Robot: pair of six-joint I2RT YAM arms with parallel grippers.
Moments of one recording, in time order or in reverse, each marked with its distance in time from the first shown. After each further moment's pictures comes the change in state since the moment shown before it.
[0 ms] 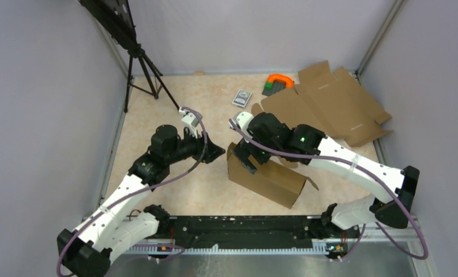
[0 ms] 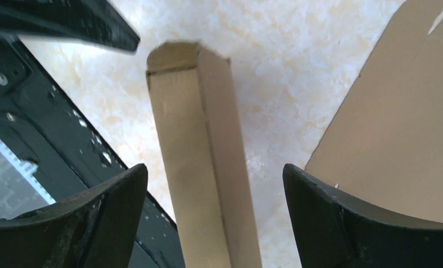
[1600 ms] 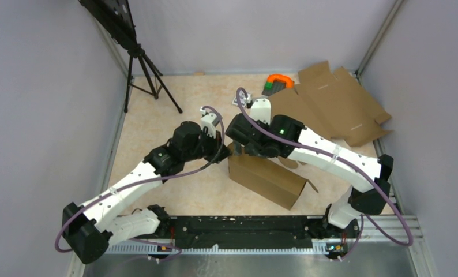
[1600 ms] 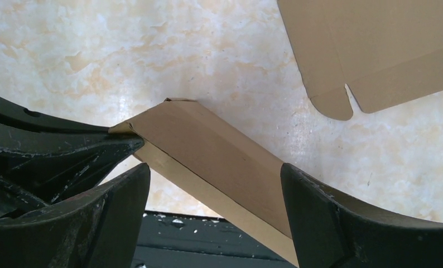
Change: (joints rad) left arm -0.203 0.177 0.120 -0.096 -0.188 -0.035; right arm 0.138 0.236 0.418 -0.430 0.533 0.911
